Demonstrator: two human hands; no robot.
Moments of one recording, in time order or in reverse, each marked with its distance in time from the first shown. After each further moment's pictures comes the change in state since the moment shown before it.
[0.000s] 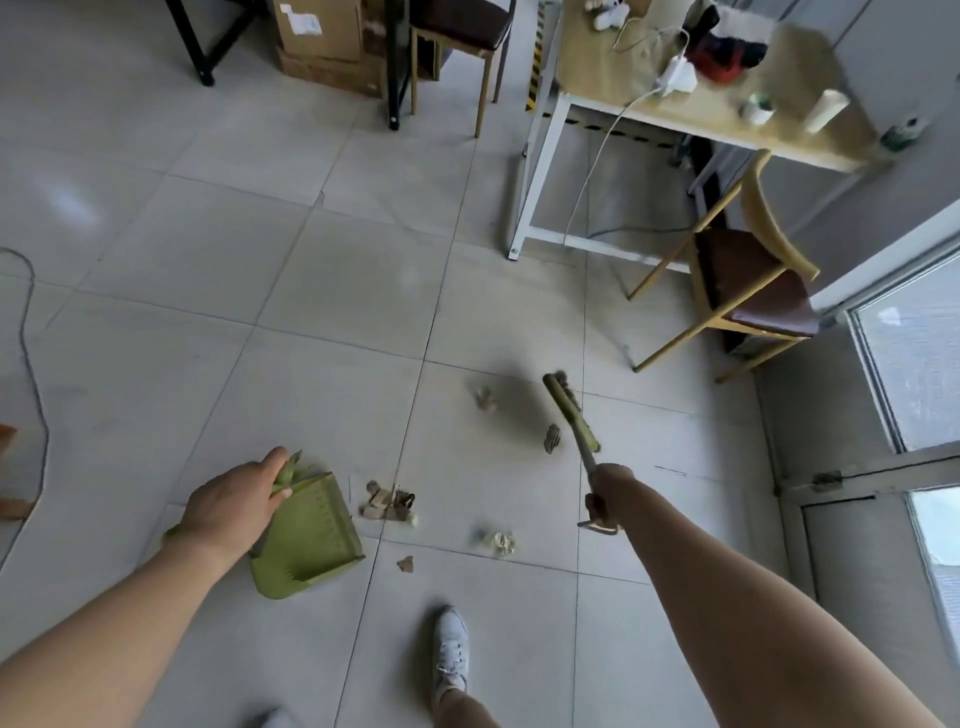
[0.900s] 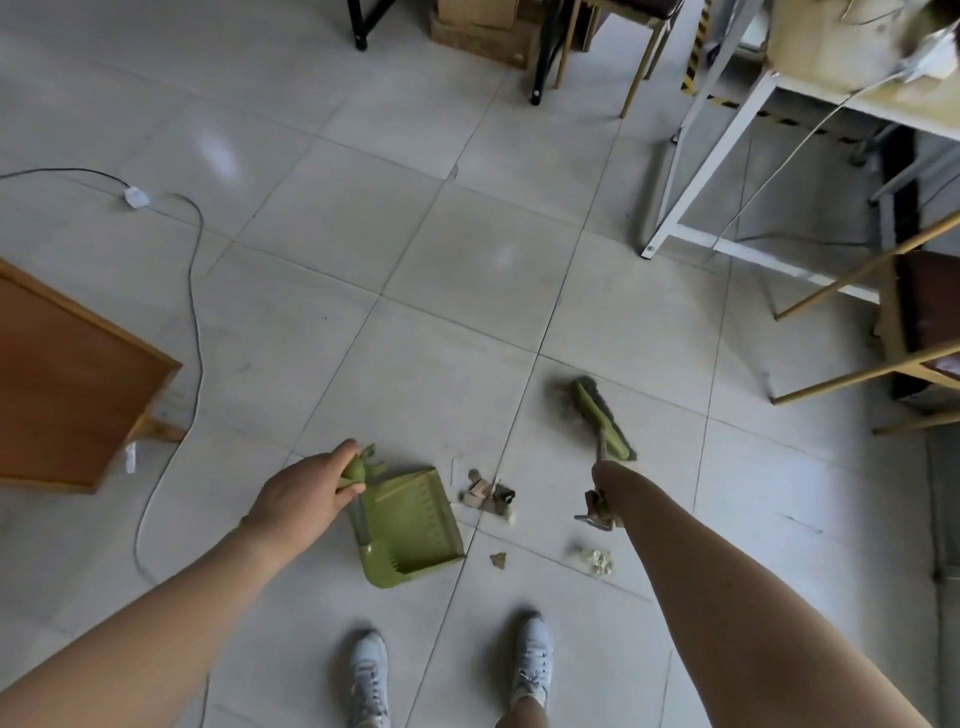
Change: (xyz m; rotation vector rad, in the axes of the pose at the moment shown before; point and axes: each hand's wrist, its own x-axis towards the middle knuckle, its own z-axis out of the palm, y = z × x) left_hand -0.003 -0.128 -0.004 -0.213 0.021 -0.050; right_hand -0.036 -0.036 0.220 -0.062 -0.235 0.164
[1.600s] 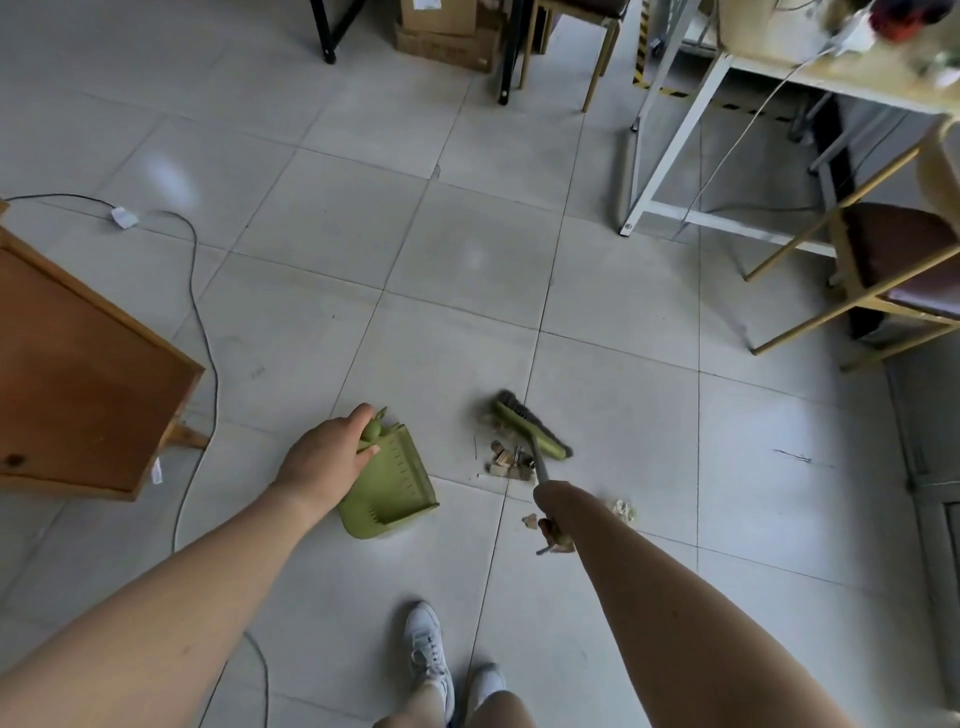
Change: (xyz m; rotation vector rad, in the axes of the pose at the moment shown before) left_hand -0.064 -0.087 -0.029 -0.011 0.025 0.084; right_hand -0.075 0.171 0.136 -0.274 0.045 0.110
